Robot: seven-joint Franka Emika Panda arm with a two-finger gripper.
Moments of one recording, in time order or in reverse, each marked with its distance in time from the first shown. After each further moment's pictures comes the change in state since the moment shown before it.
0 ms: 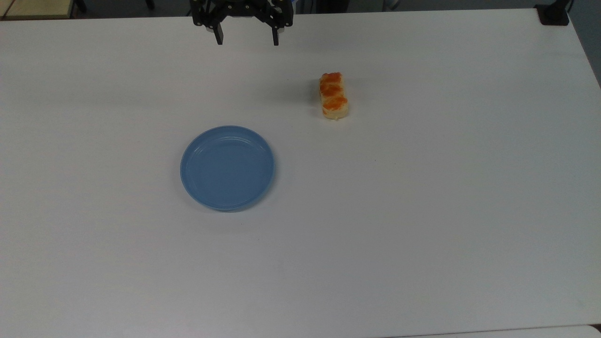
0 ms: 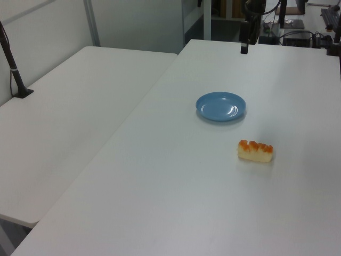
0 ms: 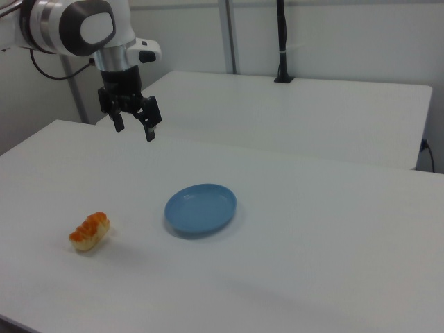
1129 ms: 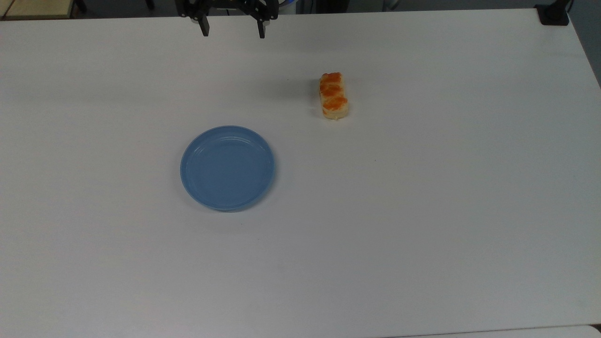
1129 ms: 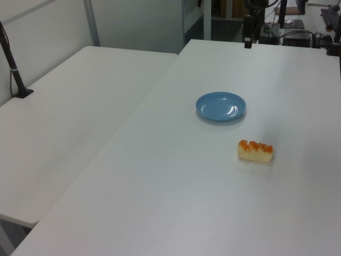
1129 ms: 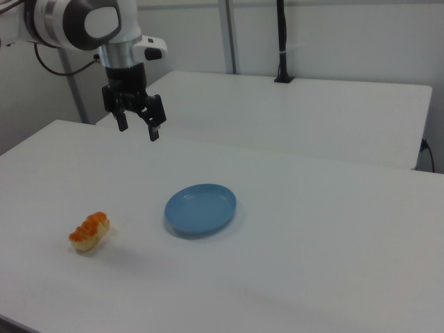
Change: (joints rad) arm -0.035 0.006 -0.001 0.037 0.000 -0.061 -0.015
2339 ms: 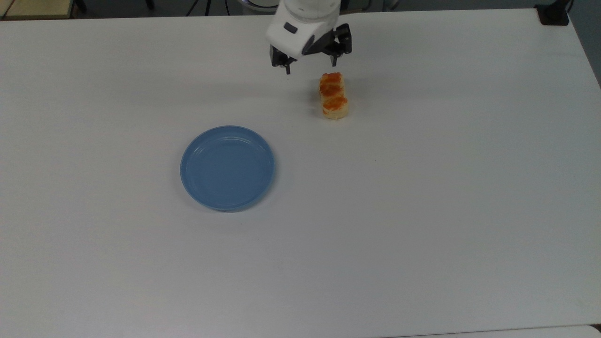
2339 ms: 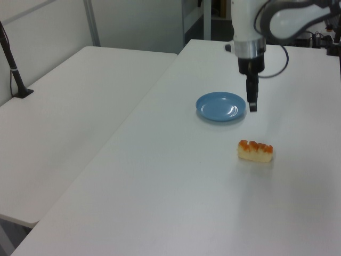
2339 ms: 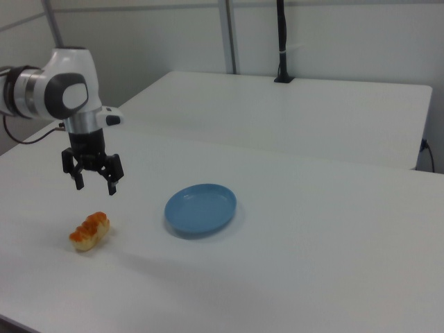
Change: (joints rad) arm 0.240 0.018 0.018 -0.338 0.000 0.223 -0.016
